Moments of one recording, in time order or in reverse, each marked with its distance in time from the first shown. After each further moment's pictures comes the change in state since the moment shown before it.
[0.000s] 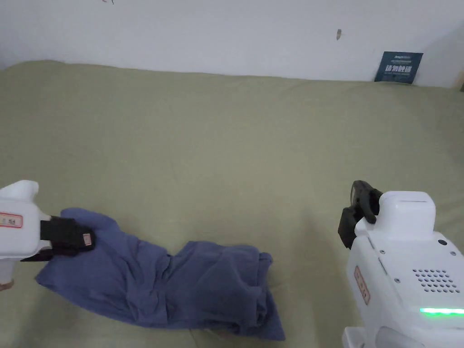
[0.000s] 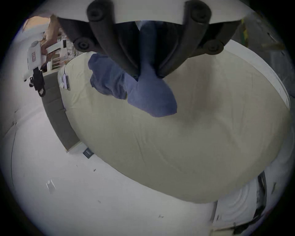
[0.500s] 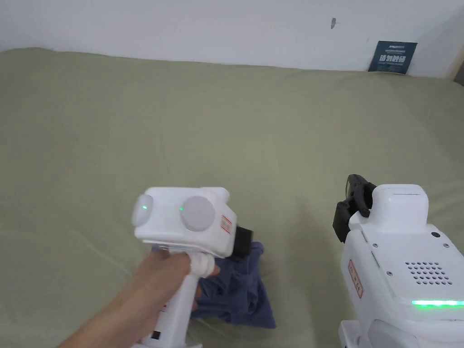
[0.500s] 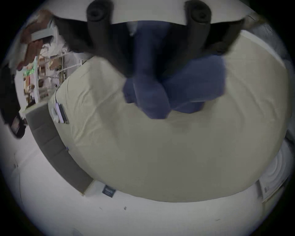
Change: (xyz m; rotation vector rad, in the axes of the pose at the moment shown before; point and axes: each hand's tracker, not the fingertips) left arm 0.201 -0.049 -0.155 -0.204 -0.044 -0.318; right arm 0.007 -0.005 0.003 -0.018 -0.007 0.025
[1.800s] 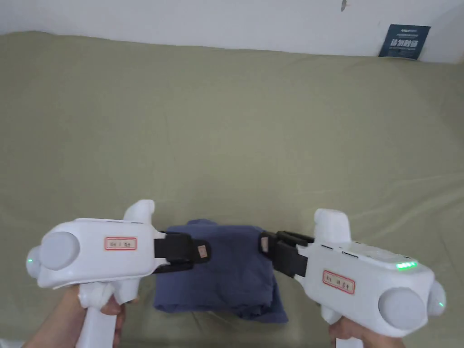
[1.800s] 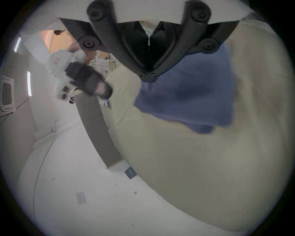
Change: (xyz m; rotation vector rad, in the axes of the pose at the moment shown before) left arm -0.149 -0.064 0.053 0.173 -0.447 0.277; right arm -0.035 -0.069 -0.061 -0.619 0.730 -0.466
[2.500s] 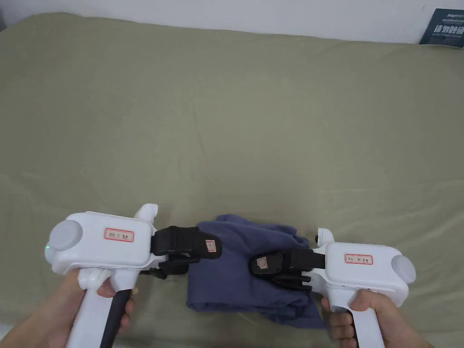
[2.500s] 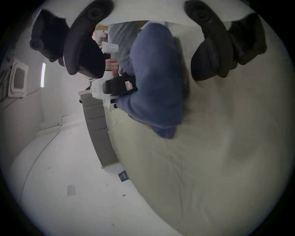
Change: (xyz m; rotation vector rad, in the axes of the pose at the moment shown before) left arm -0.091 0.020 -0.029 -0.166 -0.129 0.162; right arm 0.116 -0.021 -0.103 -0.325 0.405 -0.580
